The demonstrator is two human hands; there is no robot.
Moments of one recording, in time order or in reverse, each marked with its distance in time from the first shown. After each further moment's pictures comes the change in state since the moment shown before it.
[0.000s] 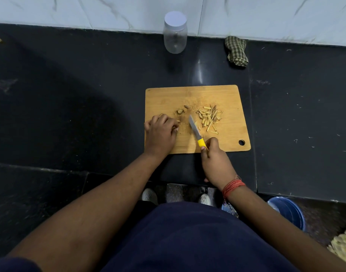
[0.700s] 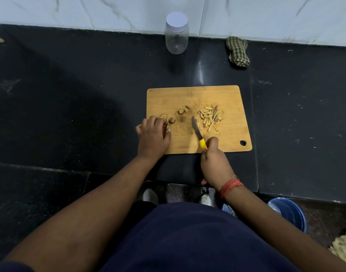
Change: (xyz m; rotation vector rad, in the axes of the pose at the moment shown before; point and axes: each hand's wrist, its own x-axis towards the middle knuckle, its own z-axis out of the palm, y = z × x) left_hand -0.009 -0.018 -0.009 0.040 0.005 -0.113; right_hand -0.002 -0.008 0.003 0.044 -0.034 -0.016
